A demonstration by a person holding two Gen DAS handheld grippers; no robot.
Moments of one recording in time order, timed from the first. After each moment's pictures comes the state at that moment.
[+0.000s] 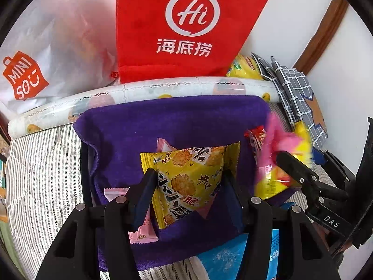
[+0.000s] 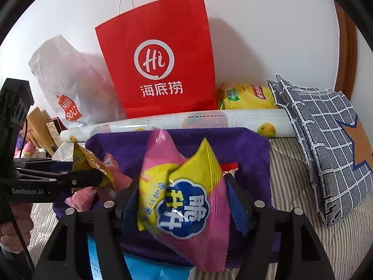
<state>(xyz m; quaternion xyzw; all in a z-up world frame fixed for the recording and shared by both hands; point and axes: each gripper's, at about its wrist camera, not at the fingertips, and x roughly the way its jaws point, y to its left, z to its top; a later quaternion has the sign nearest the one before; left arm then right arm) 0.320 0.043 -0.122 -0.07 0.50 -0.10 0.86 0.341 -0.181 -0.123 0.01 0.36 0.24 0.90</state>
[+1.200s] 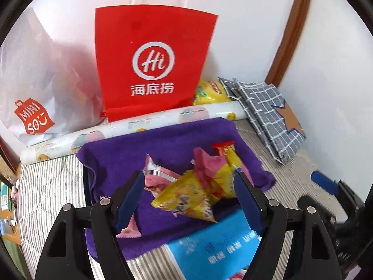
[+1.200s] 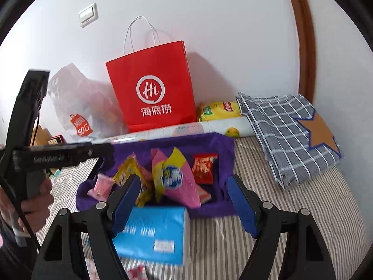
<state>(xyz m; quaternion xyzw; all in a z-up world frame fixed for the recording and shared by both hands) 0.272 0.008 -0.060 -0.03 0.41 -0.14 0.90 0.231 -0.228 -0.071 0.04 0.32 0.18 0.93</state>
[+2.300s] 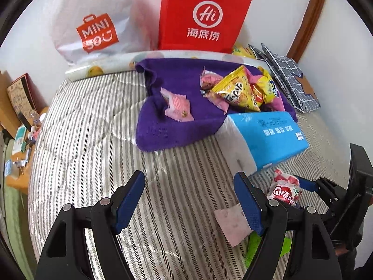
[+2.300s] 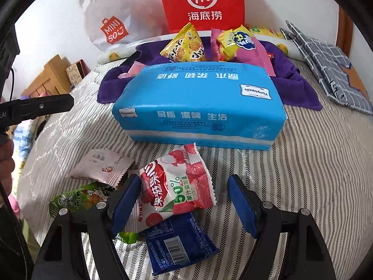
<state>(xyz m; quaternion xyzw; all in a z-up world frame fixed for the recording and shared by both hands) 0.134 0.089 -0.130 -0.06 0.46 -0.07 0.88 0.149 -0.155 -0.185 -0.04 0.46 0.25 0.85</state>
